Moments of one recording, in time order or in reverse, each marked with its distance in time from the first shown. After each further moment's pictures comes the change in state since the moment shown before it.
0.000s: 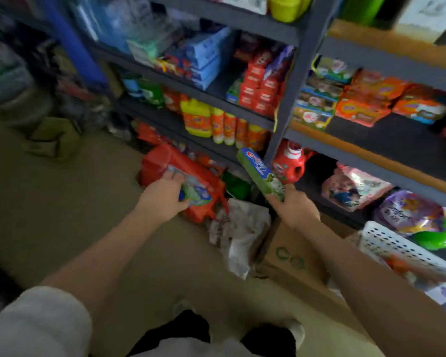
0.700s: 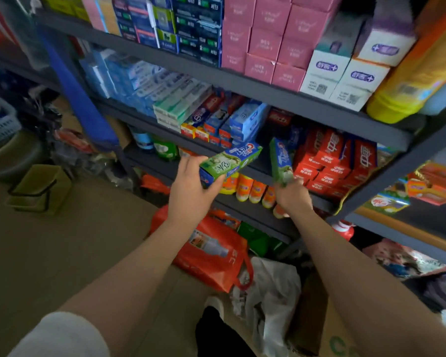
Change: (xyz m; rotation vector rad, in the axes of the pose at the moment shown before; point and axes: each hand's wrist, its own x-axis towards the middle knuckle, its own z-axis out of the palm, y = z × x) left_hand 0.211 -0.076 -0.123 -0.577 0.546 0.173; right_hand 0.220 -0.212 -0.024 0.405 0.141 0.259
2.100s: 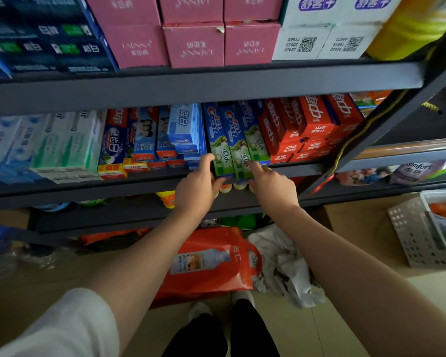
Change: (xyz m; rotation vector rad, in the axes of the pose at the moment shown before) left_hand 0.132 -0.075 0.145 0.217 -0.592 0.486; right_hand 0.051 -0.008 0.059 -0.583 0.280 -0.060
